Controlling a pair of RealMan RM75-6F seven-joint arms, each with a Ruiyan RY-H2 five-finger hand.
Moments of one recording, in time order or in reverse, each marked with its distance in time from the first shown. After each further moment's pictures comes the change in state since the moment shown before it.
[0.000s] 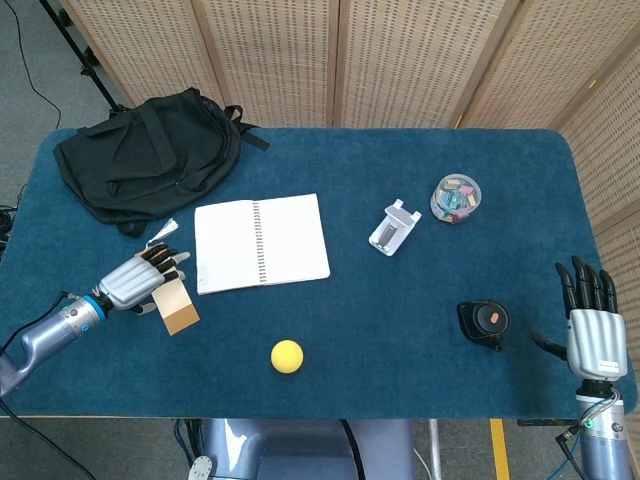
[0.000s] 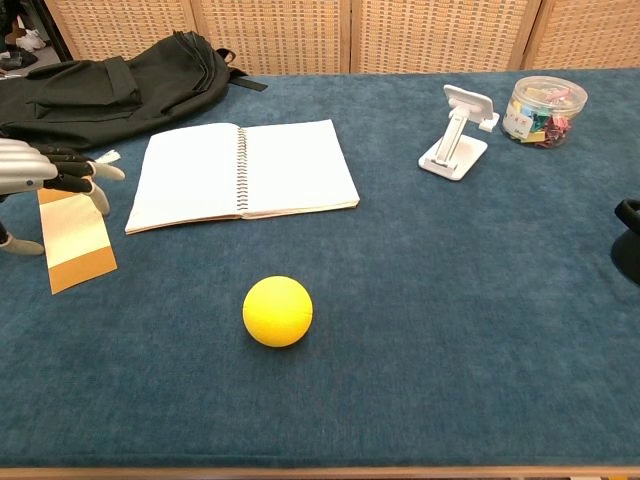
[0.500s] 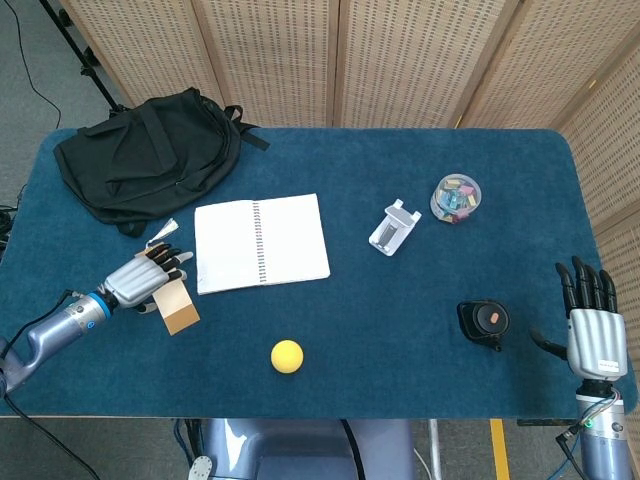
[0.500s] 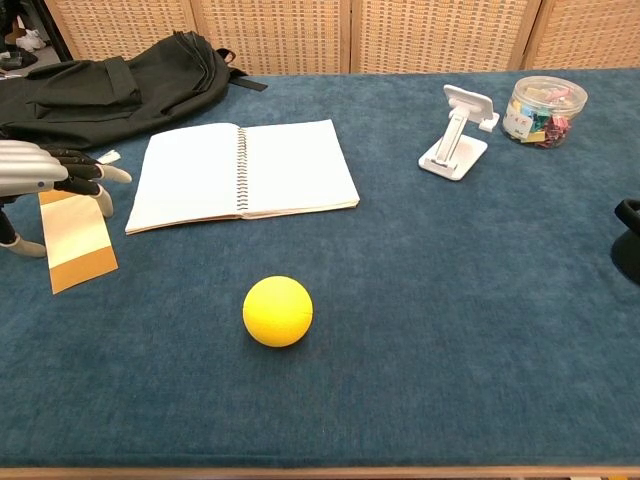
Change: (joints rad) left arm -0.032 -0.003 0.015 -0.024 -0.005 -0.044 0.008; right arm 0.000 0.001 -0.001 -0.002 0.001 -0.005 0.000
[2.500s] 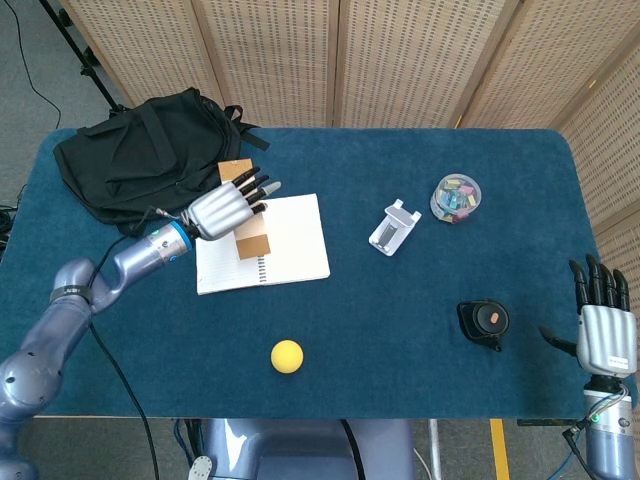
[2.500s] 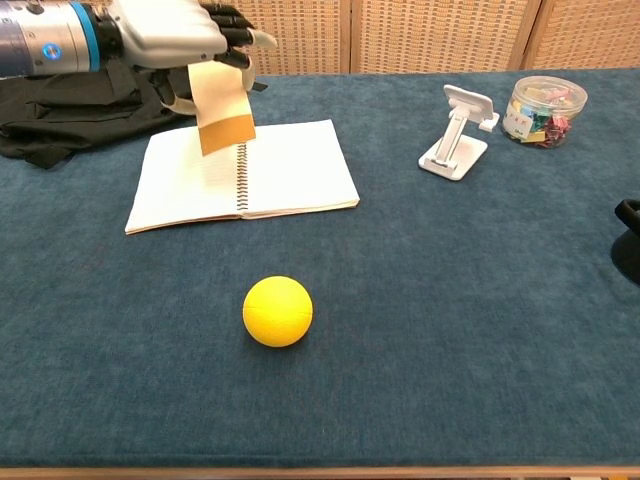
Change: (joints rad) left arm -0.355 -0.161 -0.167 0.207 -0.003 -0.043 0.201; right arm 0.003 -0.001 0.027 0.025 0.065 -0.033 0.001
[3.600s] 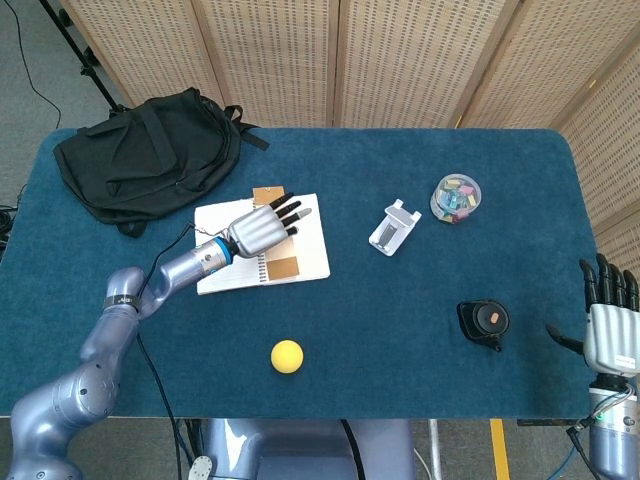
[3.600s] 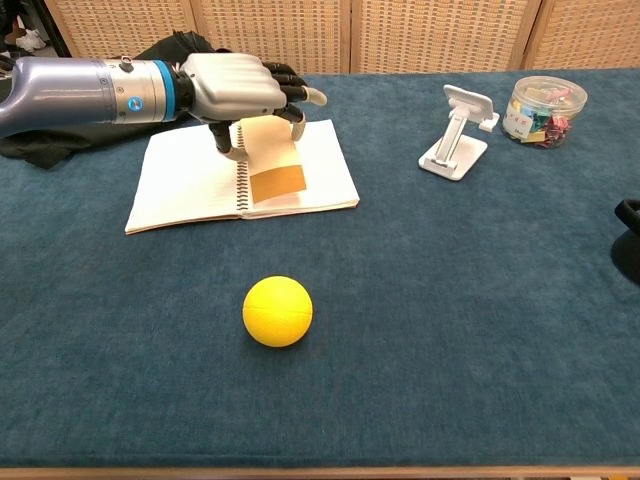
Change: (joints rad) left arm -0.070 -0.216 0.093 0.207 -0.014 -0.071 -0.114; right arm -0.004 0.001 0.016 0.006 0.031 0.000 0.002
